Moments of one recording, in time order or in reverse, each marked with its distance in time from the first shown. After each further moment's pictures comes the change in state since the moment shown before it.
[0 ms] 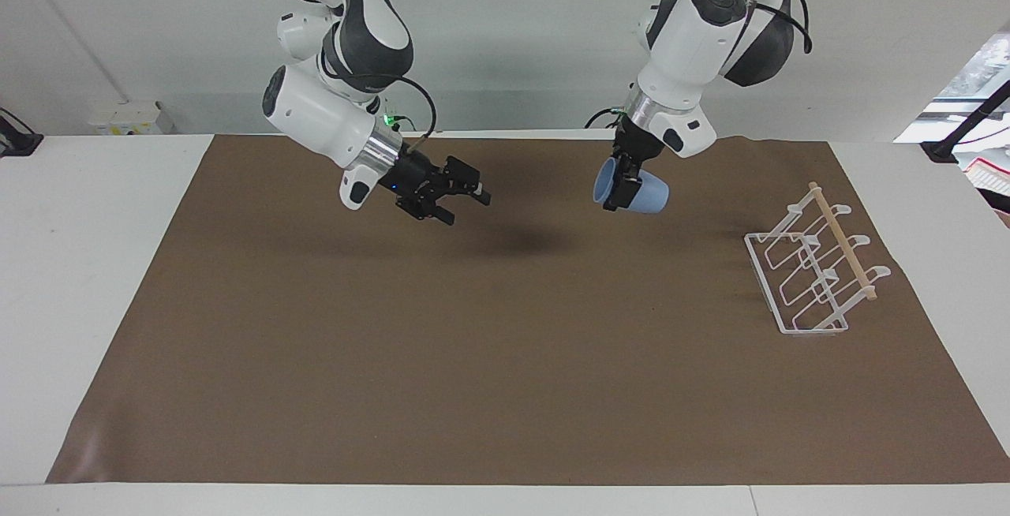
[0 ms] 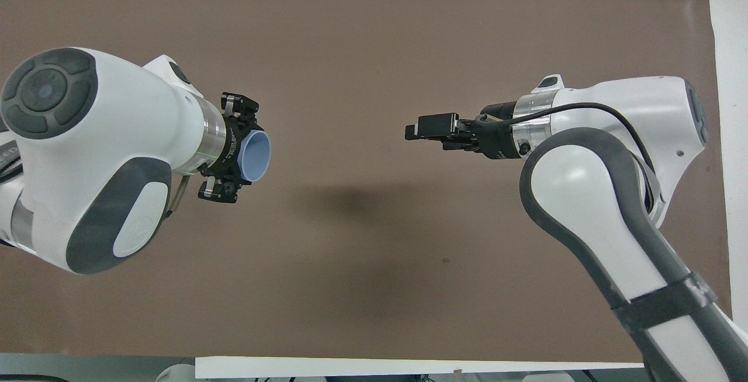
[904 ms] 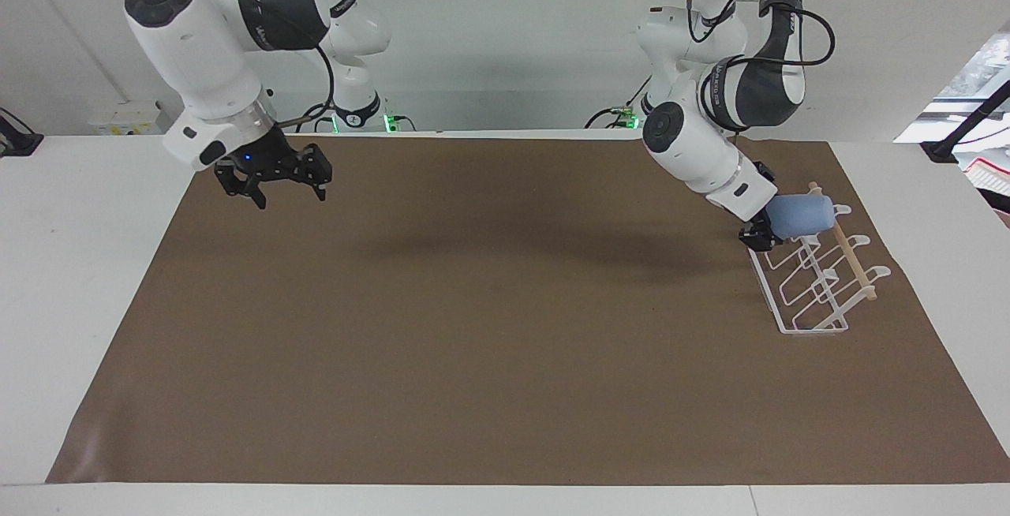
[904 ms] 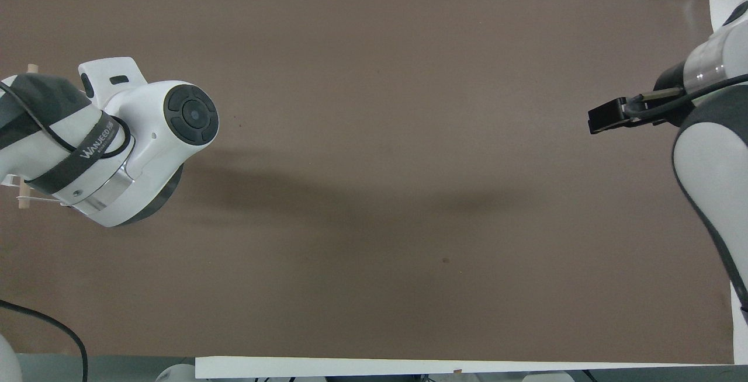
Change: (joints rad) left arm 0.104 0.117 0.005 -0.135 0.989 -0.149 -0.047; right arm -0.226 -0.010 -0.006 0.413 -0.772 -0.597 0.004
